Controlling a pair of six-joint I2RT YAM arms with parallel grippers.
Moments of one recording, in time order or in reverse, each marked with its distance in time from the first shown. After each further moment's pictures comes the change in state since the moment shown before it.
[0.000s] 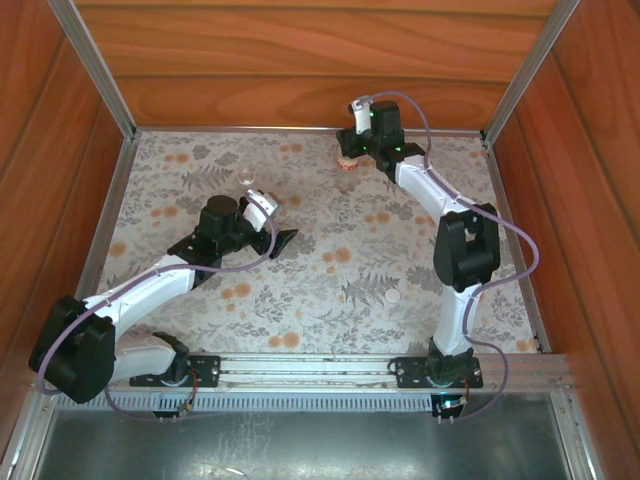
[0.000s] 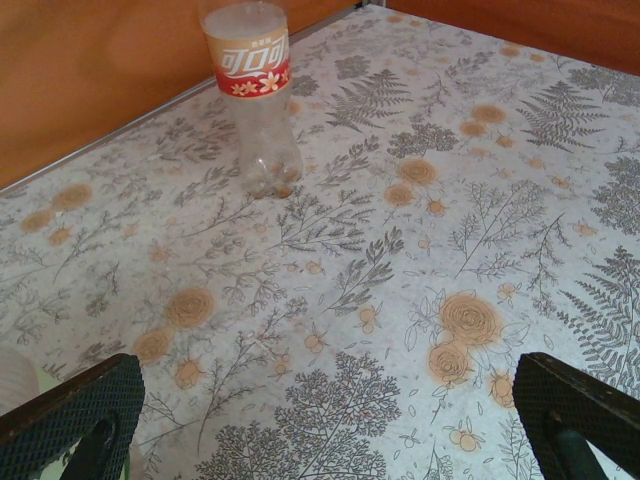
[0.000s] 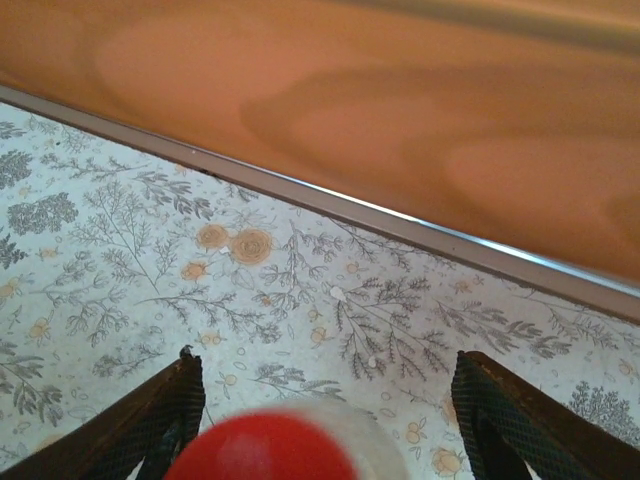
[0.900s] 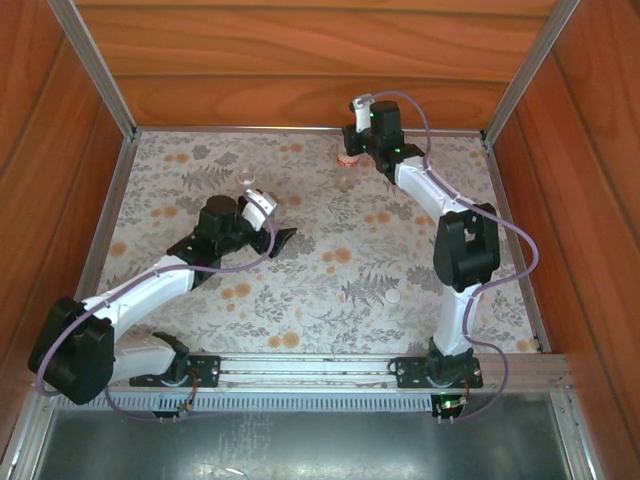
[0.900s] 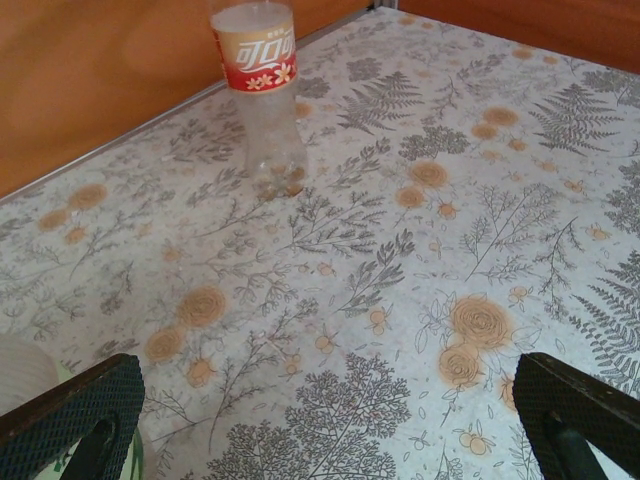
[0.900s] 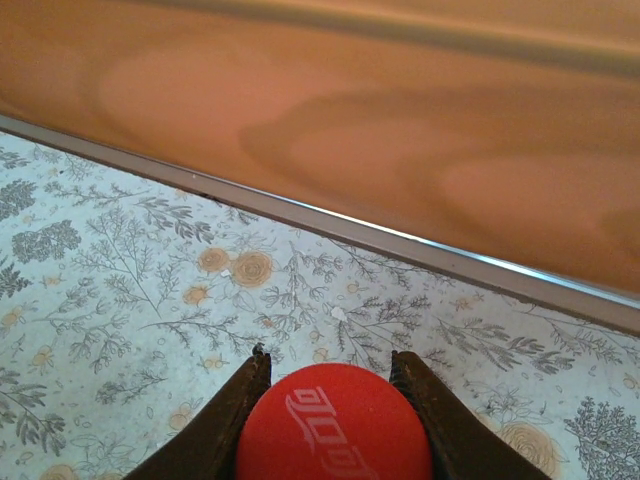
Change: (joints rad) left arm 0.000 -0.004 0.000 0.000 -0.023 -0.002; right arm 0.005 0.009 -0.003 0.050 0.007 0.024
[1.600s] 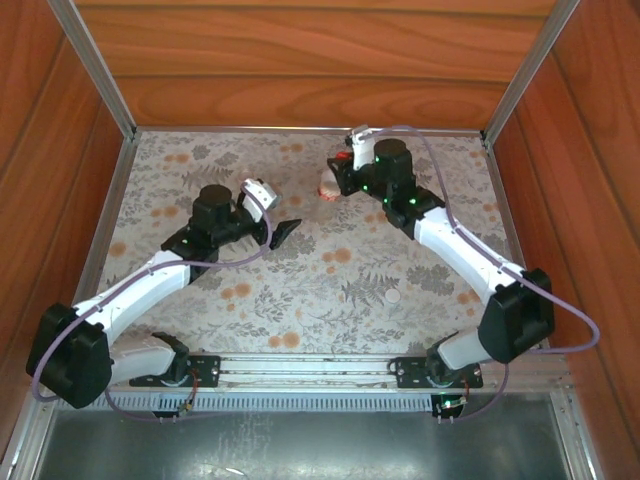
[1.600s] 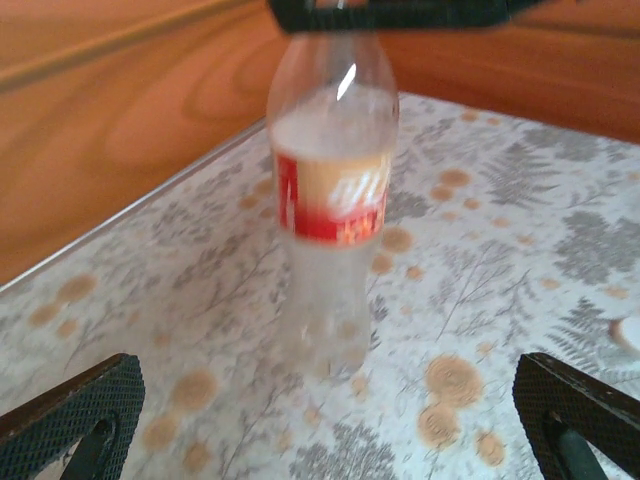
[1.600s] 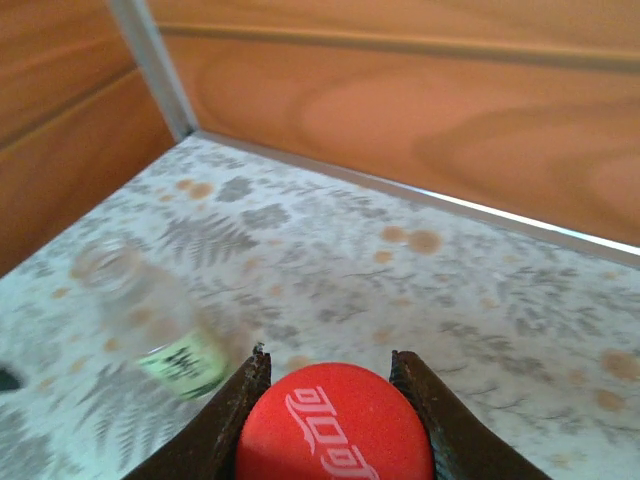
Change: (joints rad) left arm 0.016 -0.026 0.070 -0.014 0.085 0.030; right arm 0.157 -0.499 -0.457 0.070 -0.039 0.114
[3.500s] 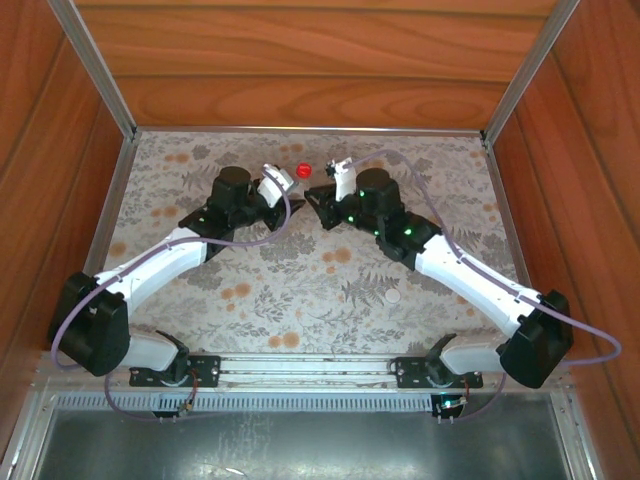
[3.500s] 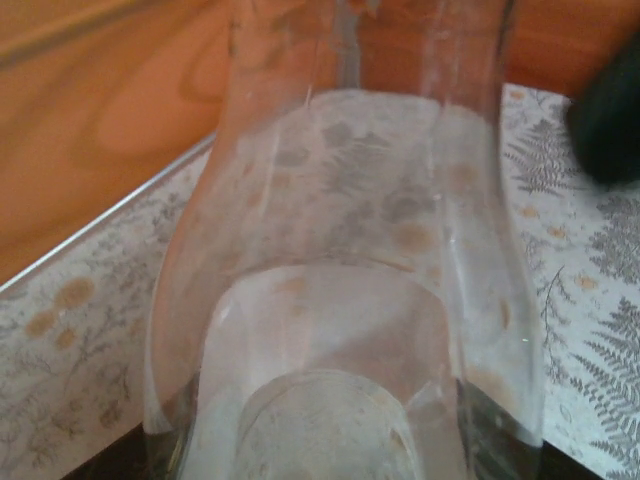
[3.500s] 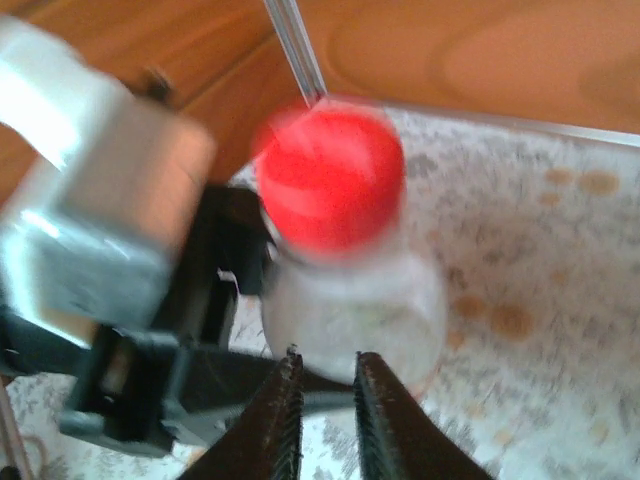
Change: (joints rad) left arm -0.027 0.182 0.194 -0.054 -0.013 0.042; right arm 0.251 -0.177 -0.142 -0.049 0.023 0.209
